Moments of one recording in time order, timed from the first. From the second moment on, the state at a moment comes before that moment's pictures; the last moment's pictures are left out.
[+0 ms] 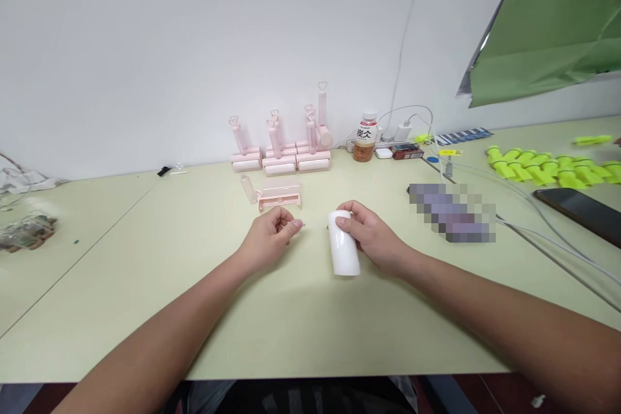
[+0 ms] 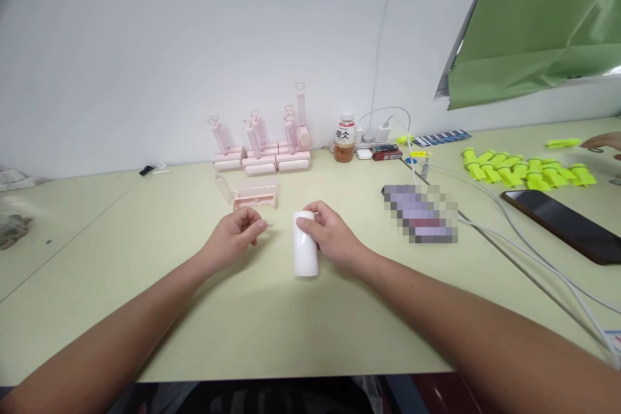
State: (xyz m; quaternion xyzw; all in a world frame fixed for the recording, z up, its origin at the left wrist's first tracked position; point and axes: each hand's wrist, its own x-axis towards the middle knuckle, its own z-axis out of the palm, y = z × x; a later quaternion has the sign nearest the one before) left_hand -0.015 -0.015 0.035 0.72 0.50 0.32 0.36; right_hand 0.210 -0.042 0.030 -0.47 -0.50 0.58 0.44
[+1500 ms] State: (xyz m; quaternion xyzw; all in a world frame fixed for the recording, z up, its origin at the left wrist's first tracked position) left_hand -0.018 -0.021 0.028 0.79 0.37 0.43 0.22; right_hand 0.217 -0.032 0.026 -0.44 -0.38 0.63 0.51
